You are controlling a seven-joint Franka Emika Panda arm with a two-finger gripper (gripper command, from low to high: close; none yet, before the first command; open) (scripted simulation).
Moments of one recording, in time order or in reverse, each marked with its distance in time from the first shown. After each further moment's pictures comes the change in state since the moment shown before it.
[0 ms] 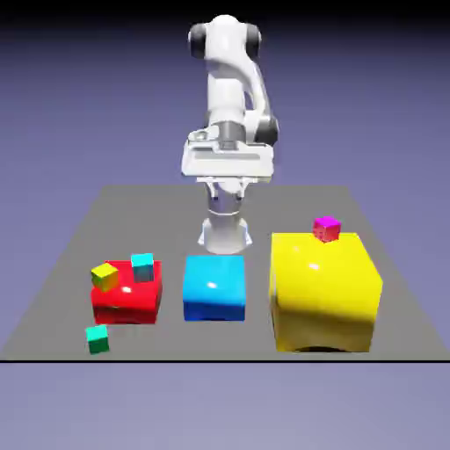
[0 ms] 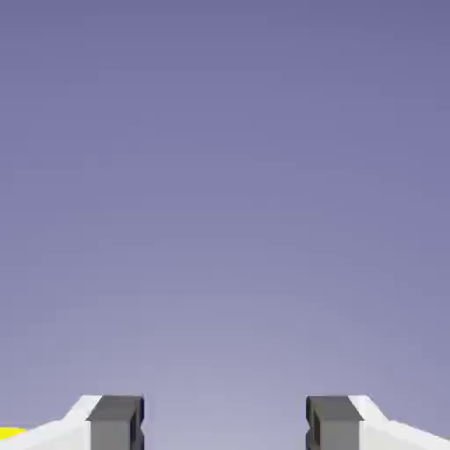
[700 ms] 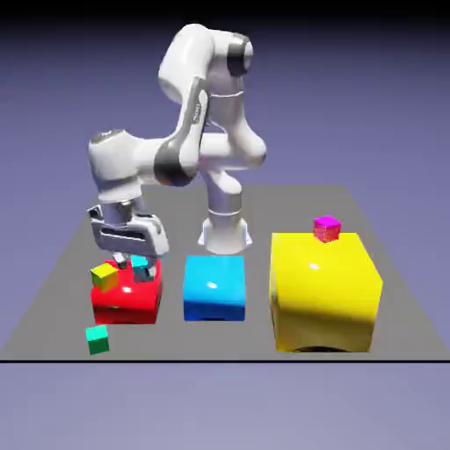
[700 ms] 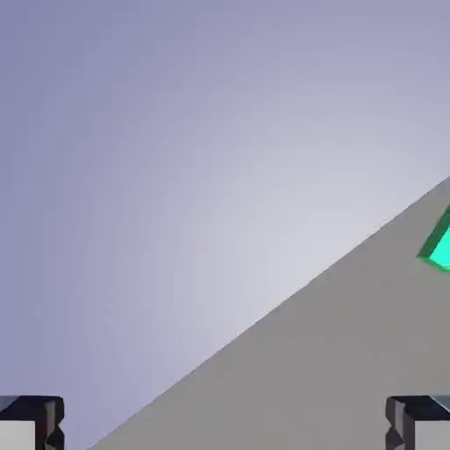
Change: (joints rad) arm -0.125 0.761 -0.306 0.716 0.368 -0.741 0.111
